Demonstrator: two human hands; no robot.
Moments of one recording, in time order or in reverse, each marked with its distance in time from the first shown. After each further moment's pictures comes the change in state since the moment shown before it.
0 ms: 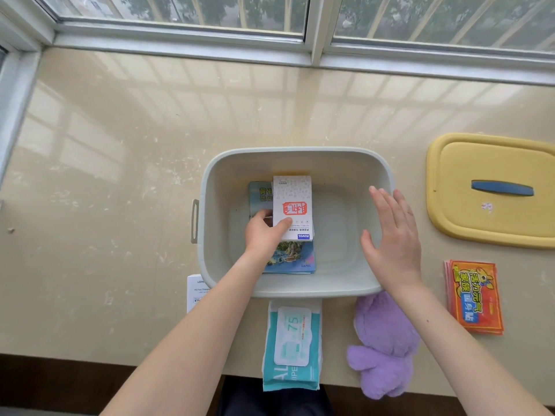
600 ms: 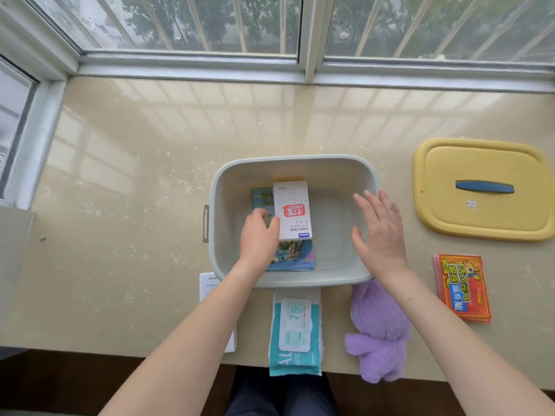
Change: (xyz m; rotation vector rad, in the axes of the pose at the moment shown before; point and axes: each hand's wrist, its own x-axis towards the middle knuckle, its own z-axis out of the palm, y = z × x) left_hand -0.047 0.033 -0.028 0.288 0.056 0.117; right_hand 0.001 -0.008 -0.012 -0.029 -0.075 0.005
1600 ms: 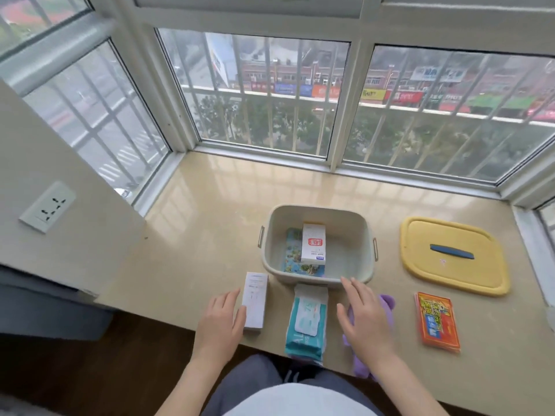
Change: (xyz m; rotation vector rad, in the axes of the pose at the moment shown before) left_hand -0.278 -0.109 -0.144 0.404 0.310 0.346; right_hand -0.195 -0.111 -0.121 0.090 -0.028 -0.159
